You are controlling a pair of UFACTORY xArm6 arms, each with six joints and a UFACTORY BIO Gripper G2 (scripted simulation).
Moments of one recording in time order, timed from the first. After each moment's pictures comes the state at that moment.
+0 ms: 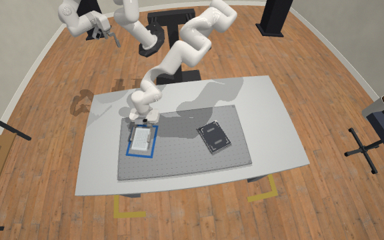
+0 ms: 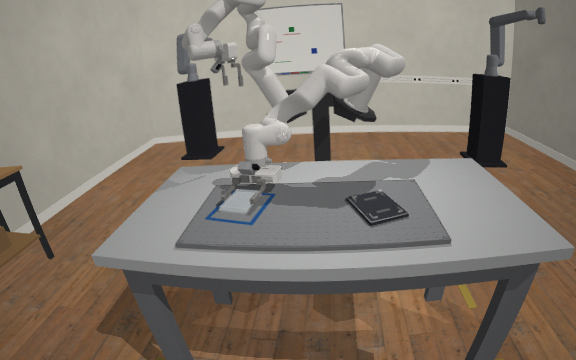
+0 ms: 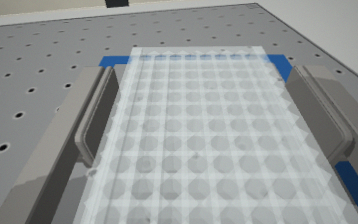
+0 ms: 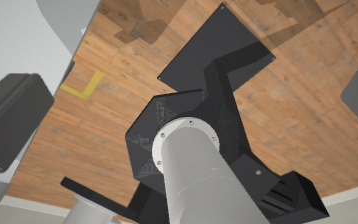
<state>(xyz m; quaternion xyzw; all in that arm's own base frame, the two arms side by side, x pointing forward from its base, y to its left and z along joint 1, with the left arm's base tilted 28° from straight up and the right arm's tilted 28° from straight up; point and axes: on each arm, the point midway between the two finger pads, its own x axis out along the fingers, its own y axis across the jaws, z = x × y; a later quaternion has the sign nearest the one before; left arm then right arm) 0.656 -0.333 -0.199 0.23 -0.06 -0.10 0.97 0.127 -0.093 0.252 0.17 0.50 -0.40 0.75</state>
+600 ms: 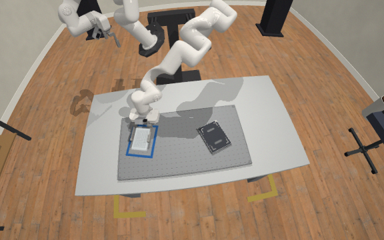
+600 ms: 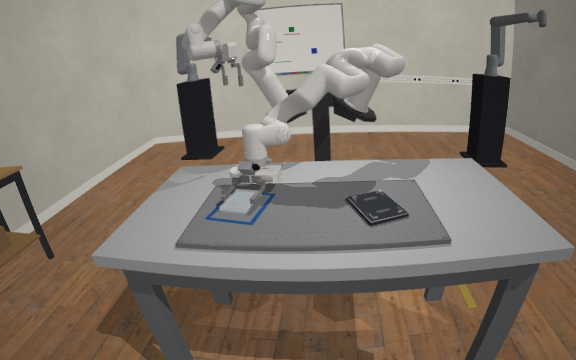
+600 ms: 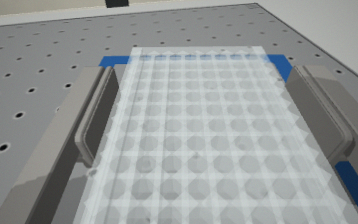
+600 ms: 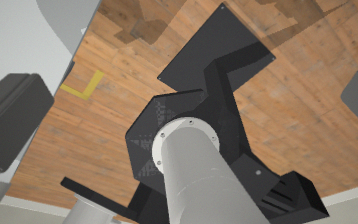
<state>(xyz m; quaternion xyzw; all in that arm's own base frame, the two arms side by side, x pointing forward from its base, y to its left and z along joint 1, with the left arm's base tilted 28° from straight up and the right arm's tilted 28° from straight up) 0.656 -0.333 -0.199 0.23 -0.06 -0.10 0.97 0.127 -0.093 0.252 0.17 0.50 -0.40 0.75</state>
